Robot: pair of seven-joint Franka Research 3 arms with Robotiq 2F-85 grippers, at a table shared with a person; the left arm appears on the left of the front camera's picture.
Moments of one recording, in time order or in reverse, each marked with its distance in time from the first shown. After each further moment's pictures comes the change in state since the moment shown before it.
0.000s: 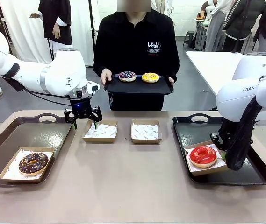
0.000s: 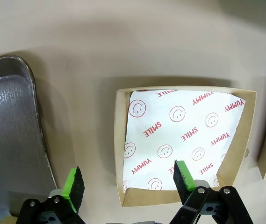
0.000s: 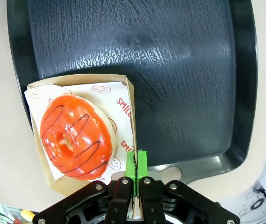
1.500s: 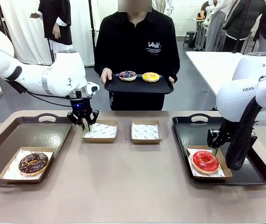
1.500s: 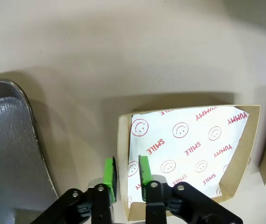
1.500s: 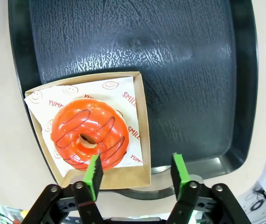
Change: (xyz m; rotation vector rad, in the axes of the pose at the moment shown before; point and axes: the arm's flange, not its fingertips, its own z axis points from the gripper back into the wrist) left arm 0.018 0.006 -0.010 -0.023 0.009 -0.035; right arm 0.001 0.001 0.000 0.001 -0.005 0.004
